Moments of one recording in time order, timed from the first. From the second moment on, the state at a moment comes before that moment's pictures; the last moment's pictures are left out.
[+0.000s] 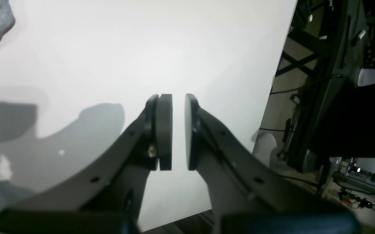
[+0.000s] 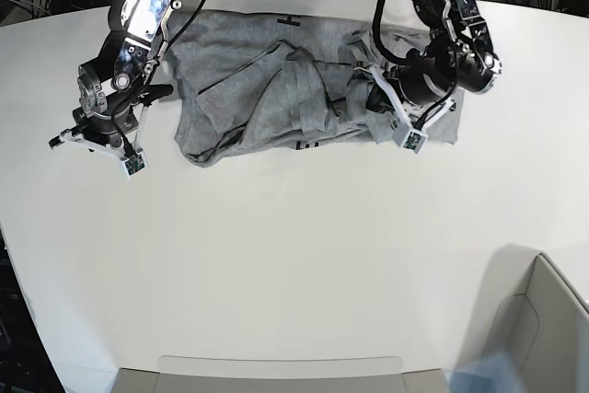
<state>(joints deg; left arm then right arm) 8.1 5.2 -18.3 108.6 -23.6 -35.2 78.4 -2.2 -7.5 19.4 114.4 -43.8 44.7 -54.8</state>
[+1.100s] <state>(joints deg) 1.3 0.3 -23.0 116.6 -23.0 -35.2 78.8 -1.6 -7.4 19.6 114.5 -44.0 44.7 -54.9</state>
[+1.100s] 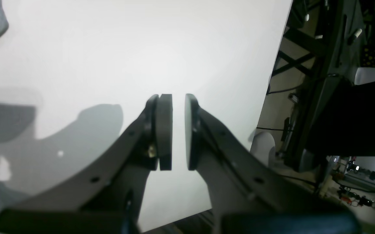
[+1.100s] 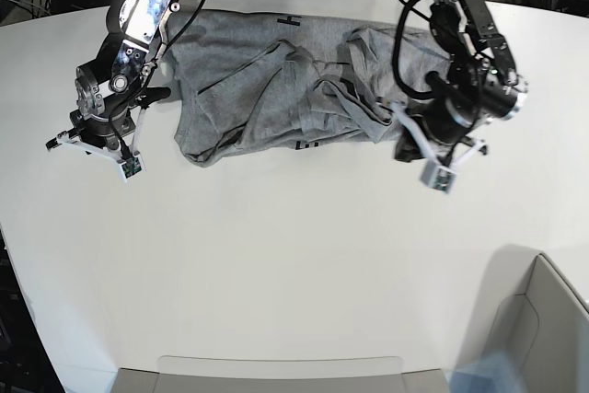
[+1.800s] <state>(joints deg) 12.3 -2.9 -15.3 106.1 -23.5 -35.2 71.7 -1.7 -7.4 19.6 114.5 -43.8 44.7 -54.8</state>
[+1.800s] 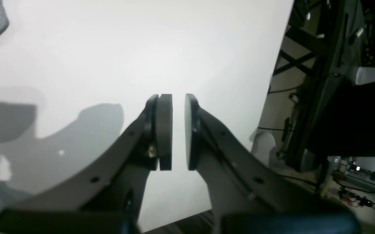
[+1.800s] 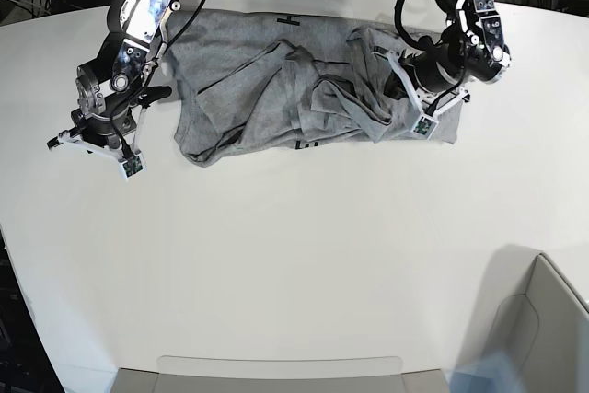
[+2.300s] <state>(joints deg) 7.0 -0.8 -10.9 103.4 -23.6 -35.2 69.7 -1.9 -7.4 19.7 114.5 -43.8 44.6 -54.8</state>
